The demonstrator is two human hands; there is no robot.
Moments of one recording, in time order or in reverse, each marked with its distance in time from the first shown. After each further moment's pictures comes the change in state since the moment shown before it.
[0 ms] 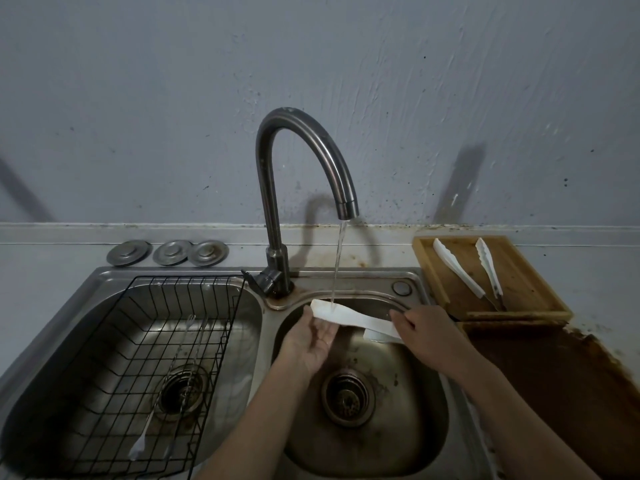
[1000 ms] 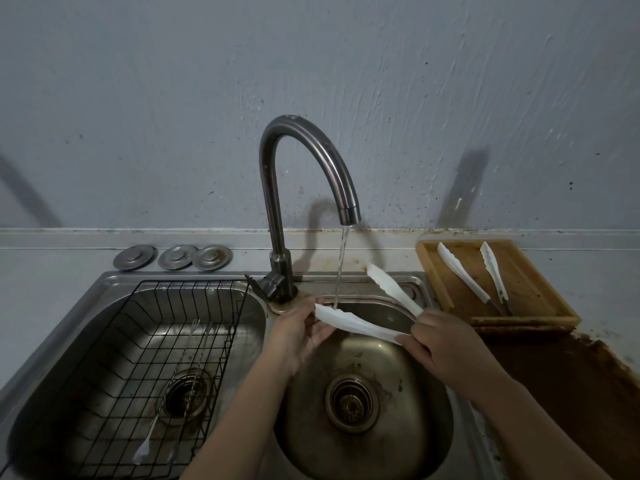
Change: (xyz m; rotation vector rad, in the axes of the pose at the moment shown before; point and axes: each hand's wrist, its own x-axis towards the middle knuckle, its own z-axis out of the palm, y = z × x) left_hand 0.000 0.028 -0.006 0.423 -0.112 0.141; right_hand -0.014 0.024 -0.003 -0.292 0.181 -0.439
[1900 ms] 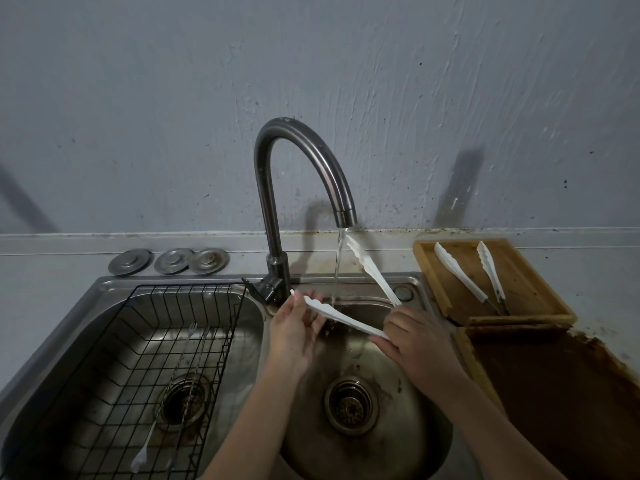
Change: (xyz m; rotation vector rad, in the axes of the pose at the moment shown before) left_hand -0.008 -0.004 0.016 -0.214 0.056 0.238; right_hand 0.016 -0.025 0.023 -0.147 0.306 -0.132
